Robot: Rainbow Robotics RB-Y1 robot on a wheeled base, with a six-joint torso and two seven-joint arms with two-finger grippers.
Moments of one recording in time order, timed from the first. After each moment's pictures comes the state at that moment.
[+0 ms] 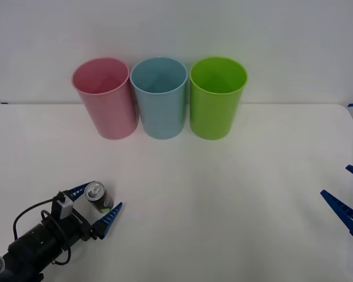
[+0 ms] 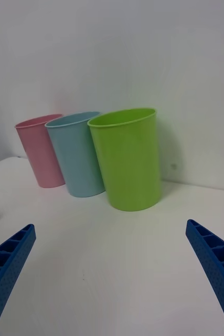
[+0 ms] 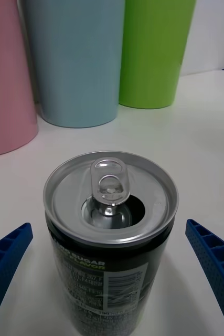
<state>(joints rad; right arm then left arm) 0.35 -0.40 -0.52 -1.66 0.96 -1.22 0.00 0.09 0.17 0.31 -1.26 -1.28 -1.02 -0.40</state>
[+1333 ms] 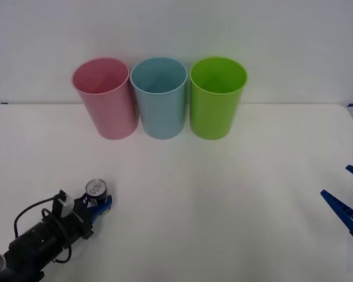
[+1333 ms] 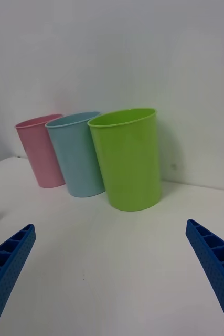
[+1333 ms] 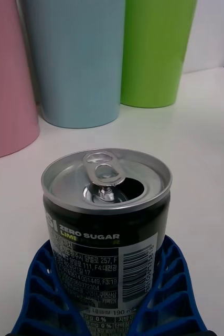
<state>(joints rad) 0.35 -0.40 -0.52 -1.66 0.96 -1.22 0.00 0.09 0.18 0.31 -1.26 -1.29 -1.01 -0.41</state>
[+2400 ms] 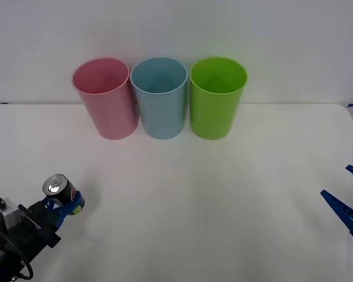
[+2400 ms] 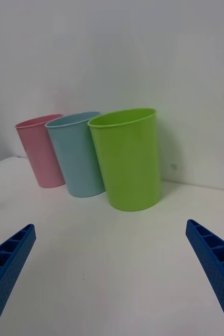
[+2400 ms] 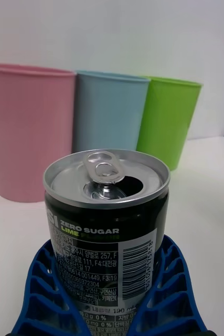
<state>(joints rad) 0.35 -0.40 -0.52 -1.66 0.96 -1.22 0.00 0.33 0.20 0.36 -1.61 -1.08 -1.04 -0.21</state>
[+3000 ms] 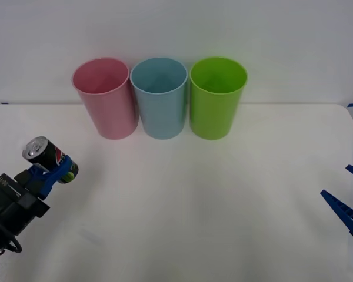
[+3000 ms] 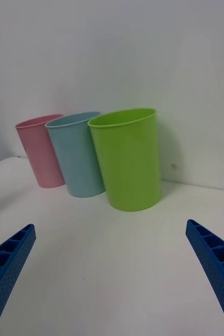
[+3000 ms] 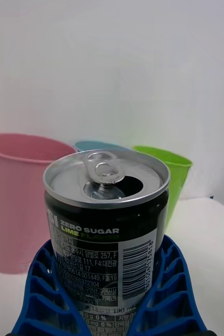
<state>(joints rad) 0.35 -0.40 -0.52 -1.66 0.96 -1.22 0.00 0.30 0.20 0.38 -1.84 -1.06 -0.97 0.09</state>
